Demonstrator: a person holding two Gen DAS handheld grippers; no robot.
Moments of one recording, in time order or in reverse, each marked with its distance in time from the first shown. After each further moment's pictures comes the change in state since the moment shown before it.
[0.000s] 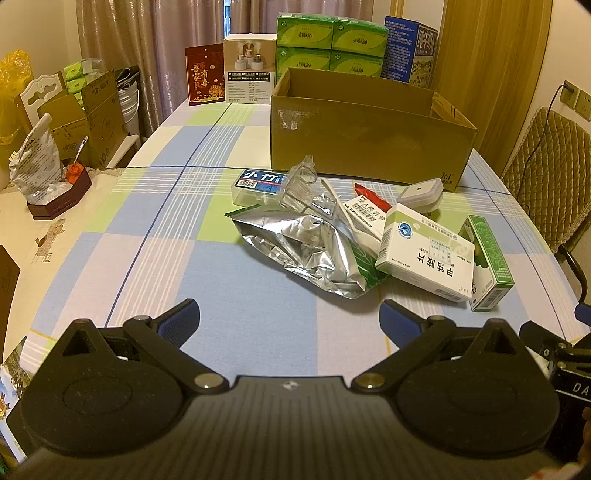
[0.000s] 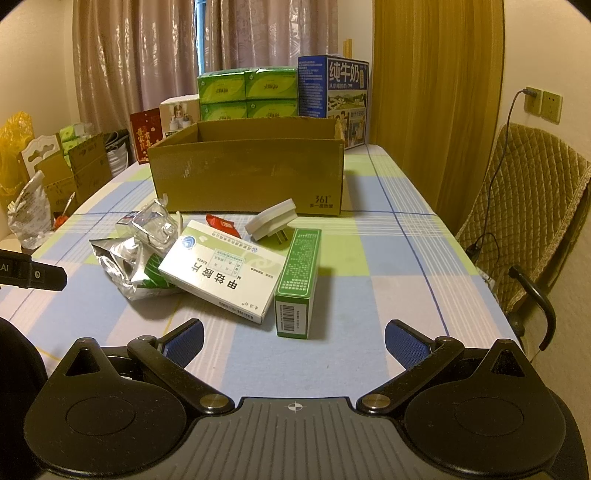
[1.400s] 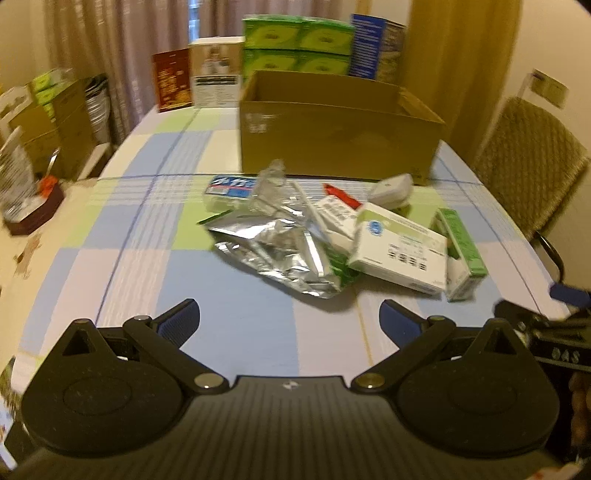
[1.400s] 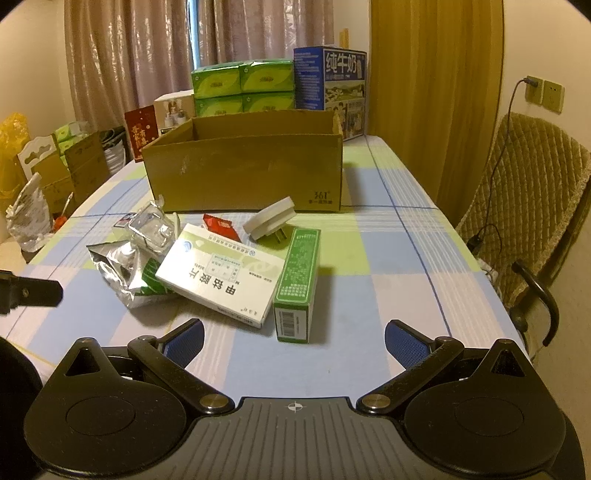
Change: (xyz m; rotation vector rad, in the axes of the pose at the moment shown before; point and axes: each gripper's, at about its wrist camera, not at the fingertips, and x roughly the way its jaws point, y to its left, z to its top) left arm -0.005 -0.004 0.004 0.082 0.005 -0.105; right arm 0.006 -0.004 0.015 0.016 0.035 0.012
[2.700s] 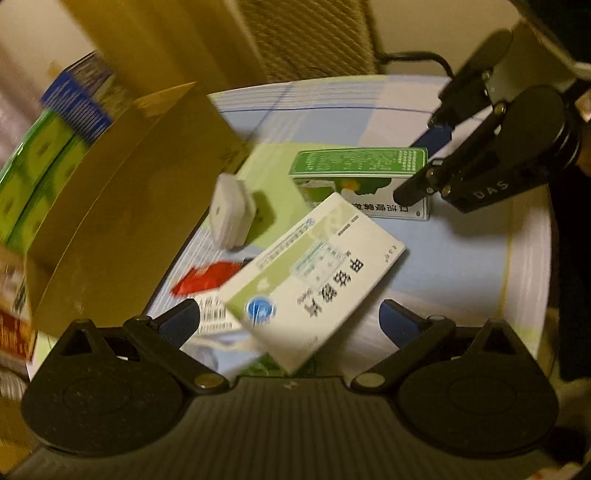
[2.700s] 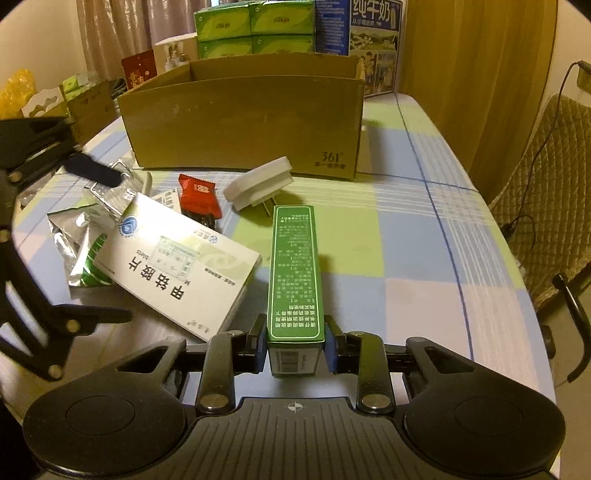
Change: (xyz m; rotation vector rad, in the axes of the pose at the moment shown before) left arm 0.125 -0.103 0.040 1.032 0.011 -0.255; right arm 0.090 -0.032 0.026 -0.093 0.164 0.049
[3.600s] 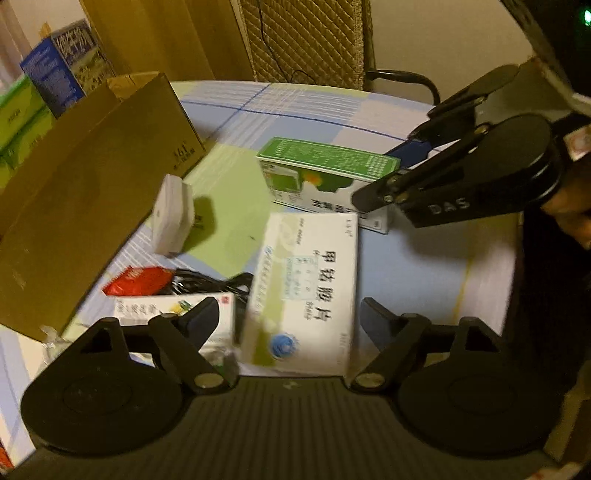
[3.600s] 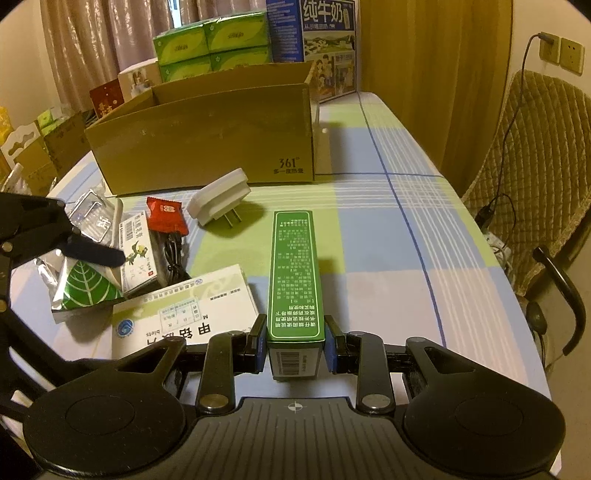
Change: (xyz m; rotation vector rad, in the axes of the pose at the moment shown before) left arm 0.018 -0.020 0.023 -0.158 0.008 -0.108; right arm -0.012 -0.030 -0.007 0.121 -0.039 -0.022
